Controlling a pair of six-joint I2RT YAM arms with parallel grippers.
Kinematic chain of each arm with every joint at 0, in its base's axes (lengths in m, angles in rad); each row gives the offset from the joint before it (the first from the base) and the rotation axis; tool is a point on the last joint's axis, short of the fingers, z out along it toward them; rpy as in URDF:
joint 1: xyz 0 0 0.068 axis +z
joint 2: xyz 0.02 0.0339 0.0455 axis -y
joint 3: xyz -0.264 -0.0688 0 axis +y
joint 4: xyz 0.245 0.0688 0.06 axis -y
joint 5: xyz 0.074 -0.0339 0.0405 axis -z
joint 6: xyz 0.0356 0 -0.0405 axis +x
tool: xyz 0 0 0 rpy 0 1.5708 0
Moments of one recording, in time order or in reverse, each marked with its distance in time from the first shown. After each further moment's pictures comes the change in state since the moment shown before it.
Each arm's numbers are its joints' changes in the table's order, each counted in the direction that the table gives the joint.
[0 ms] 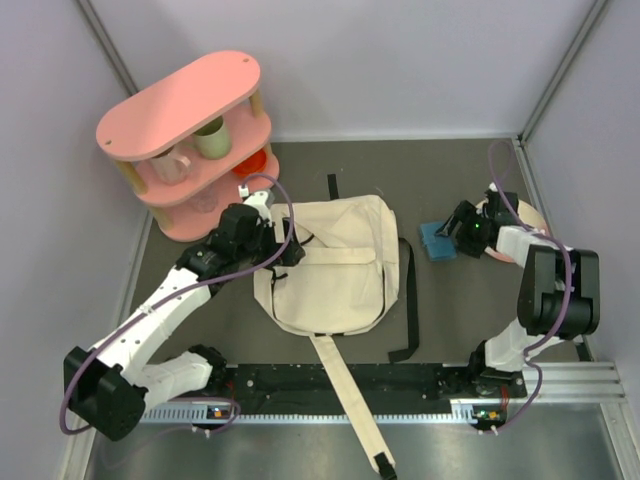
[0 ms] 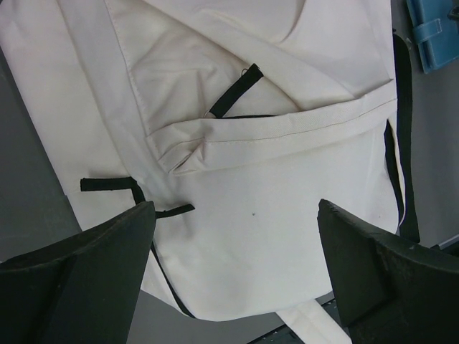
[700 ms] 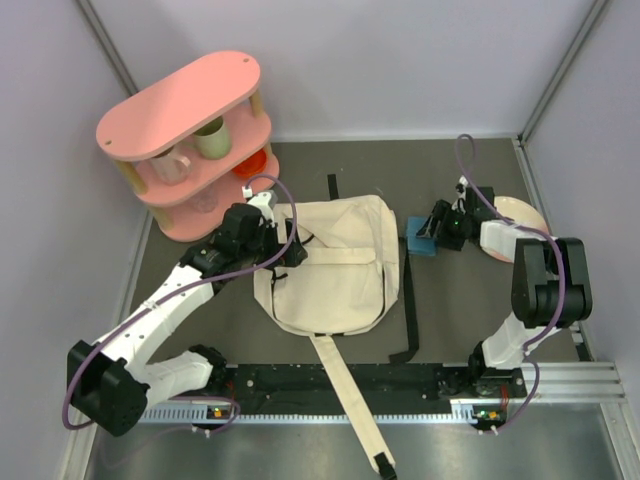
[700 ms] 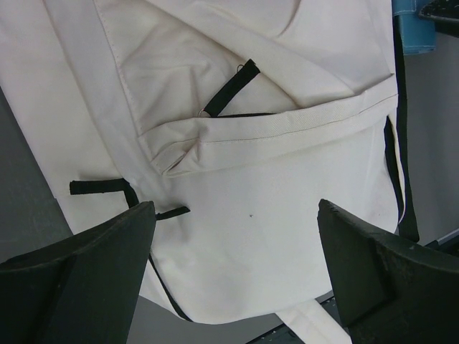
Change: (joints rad) left arm 0.000 -0.028 0.008 0.020 0.026 -0.001; right arm 0.139 -0.073 -0.056 0.023 -0.046 -0.091
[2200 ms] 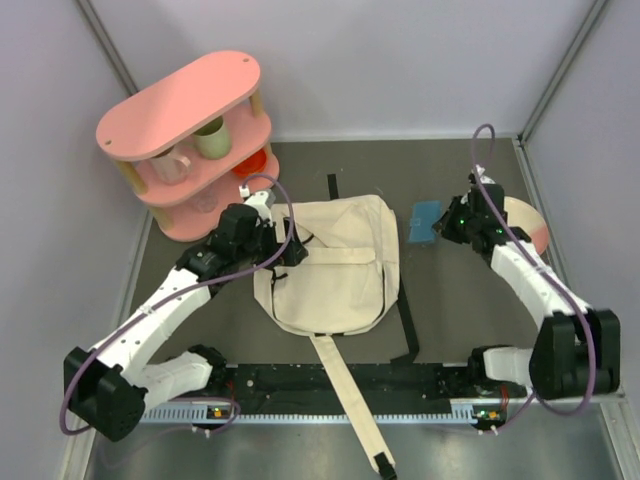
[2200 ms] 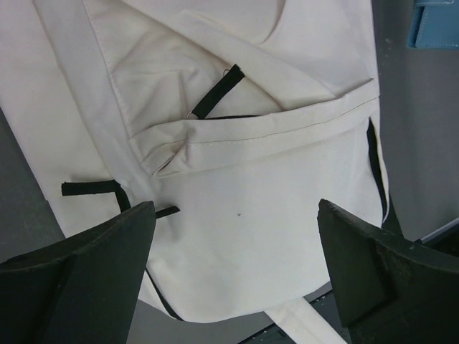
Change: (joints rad) left arm 0.000 0.015 0.001 0.001 0.010 -0.013; right arm 0.103 0.338 0.050 -0.118 0.202 0.063
